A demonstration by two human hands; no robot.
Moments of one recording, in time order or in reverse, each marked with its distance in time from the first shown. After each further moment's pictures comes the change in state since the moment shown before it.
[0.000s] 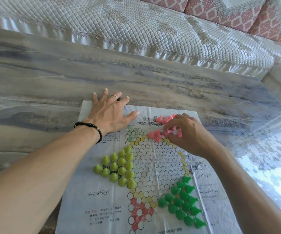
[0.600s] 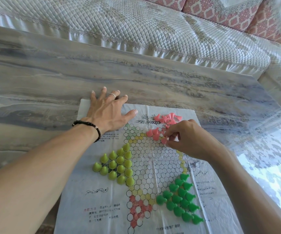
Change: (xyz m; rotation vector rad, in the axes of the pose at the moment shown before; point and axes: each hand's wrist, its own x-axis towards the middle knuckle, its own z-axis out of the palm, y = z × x) left_hand 0.000 -0.002 0.002 0.002 0.004 0.000; right_hand -0.010 -0.009 -0.006 0.000 -0.140 0.061
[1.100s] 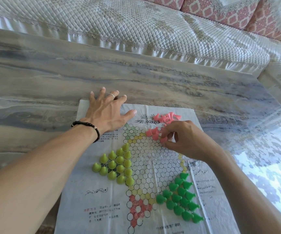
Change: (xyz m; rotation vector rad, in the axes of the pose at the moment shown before) left_hand 0.001 0.000 0.000 0.009 -0.006 0.001; right_hand -0.002 0.001 0.006 0.074 0.037 -0.043
